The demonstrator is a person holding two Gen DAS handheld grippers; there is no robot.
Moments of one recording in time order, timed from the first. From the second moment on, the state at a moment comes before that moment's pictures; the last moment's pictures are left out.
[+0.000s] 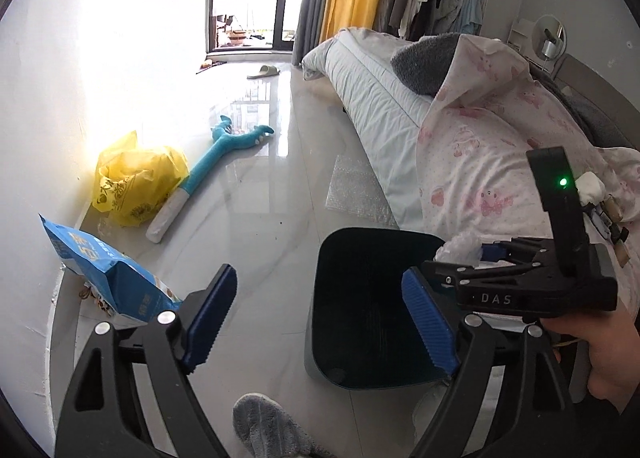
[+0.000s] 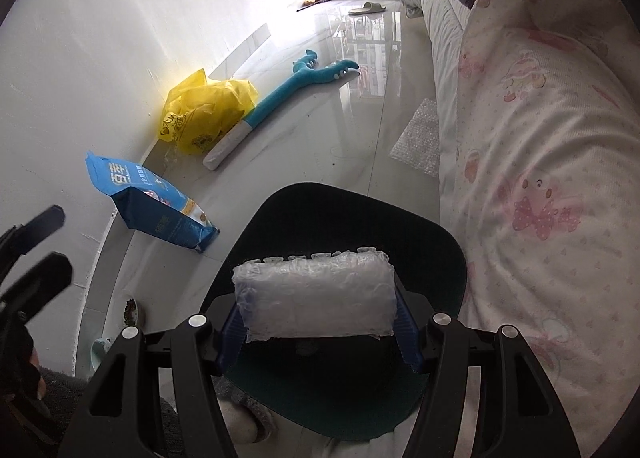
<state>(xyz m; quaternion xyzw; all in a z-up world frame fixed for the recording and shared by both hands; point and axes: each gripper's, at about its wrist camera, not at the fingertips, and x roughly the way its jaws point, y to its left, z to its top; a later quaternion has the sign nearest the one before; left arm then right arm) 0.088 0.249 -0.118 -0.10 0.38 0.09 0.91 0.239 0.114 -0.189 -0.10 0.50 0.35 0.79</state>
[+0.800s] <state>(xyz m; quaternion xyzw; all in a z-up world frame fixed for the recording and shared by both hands) 0.070 0.240 -0.063 -0.11 0.31 0.05 0.94 0.234 0.130 -0.232 -0.14 0.54 0.32 0.76</state>
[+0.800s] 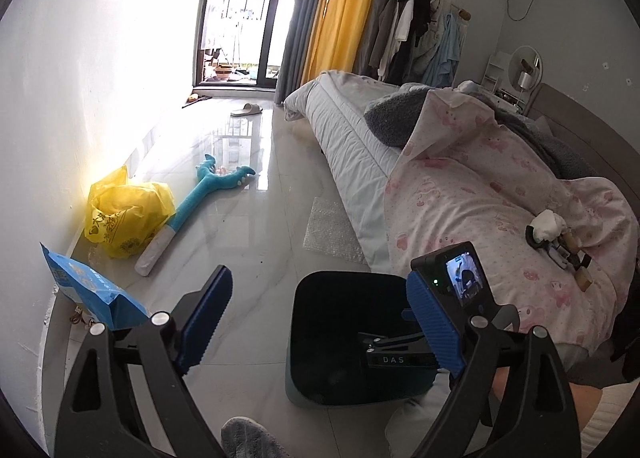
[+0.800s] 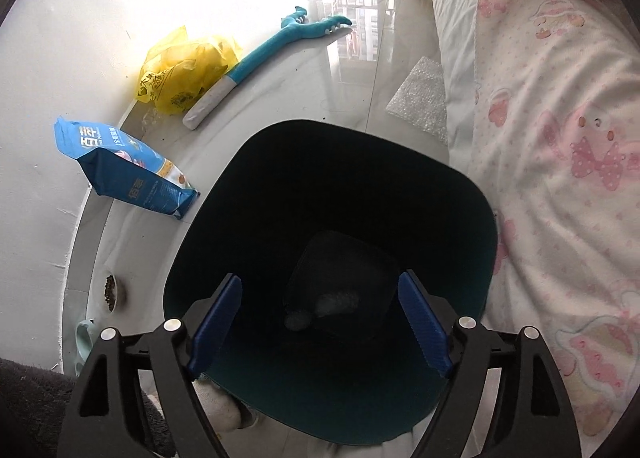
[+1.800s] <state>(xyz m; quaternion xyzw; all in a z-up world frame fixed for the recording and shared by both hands) 0.102 0.152 -0.002 -0.10 0.25 -0.02 0.96 0.203 0.007 -0.066 -0.12 0.34 0.39 0.85</state>
